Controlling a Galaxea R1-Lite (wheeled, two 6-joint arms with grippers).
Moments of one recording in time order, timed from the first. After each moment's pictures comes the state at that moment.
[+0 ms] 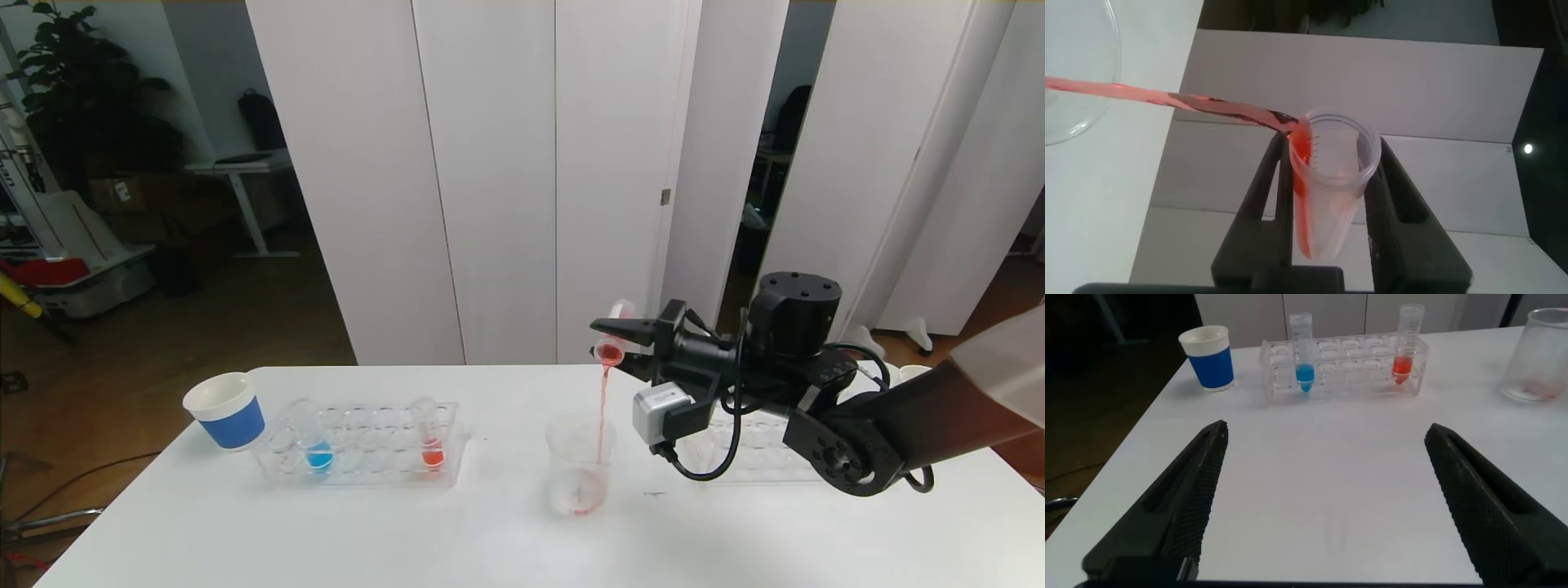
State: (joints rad) left arm 0.00 0.00 0.00 0.01 -0.02 0.05; right arm 0.43 2.10 -0.99 -1.05 0.60 -1.59
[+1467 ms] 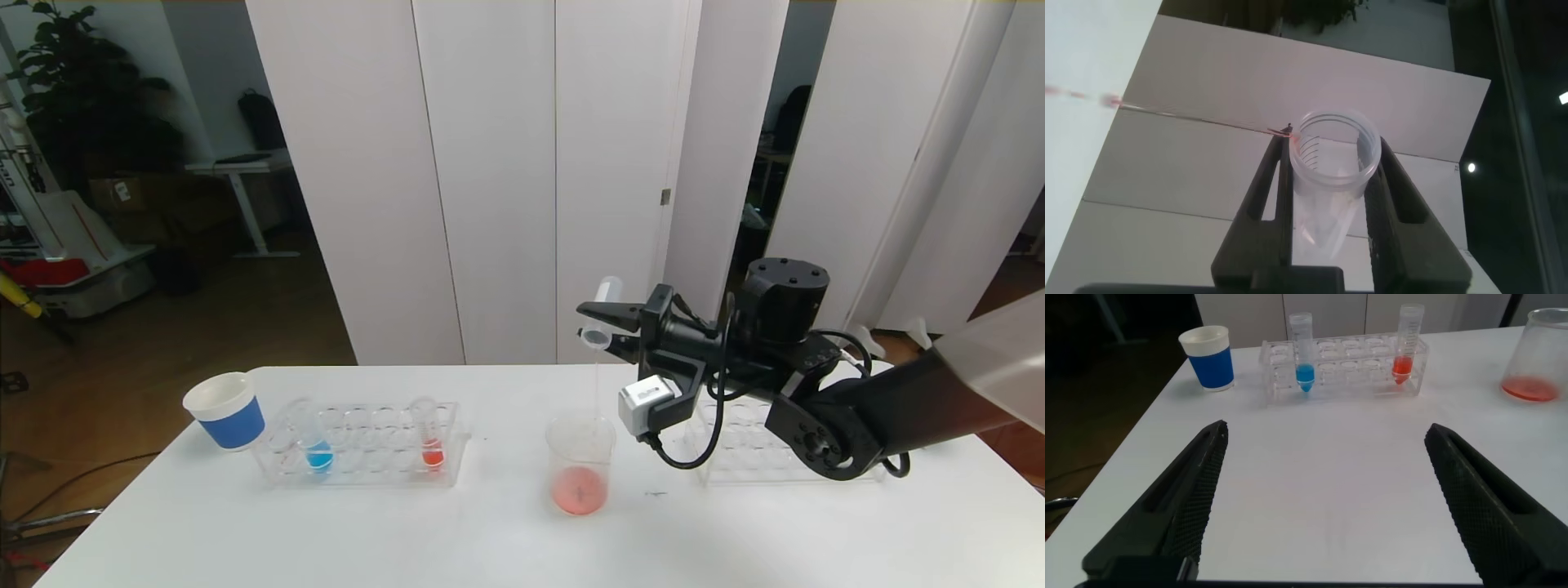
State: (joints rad) left arm 0.00 0.00 0.00 0.01 -0.02 0.05; right arm 0.45 2.12 -1.08 -1.05 0.60 -1.71
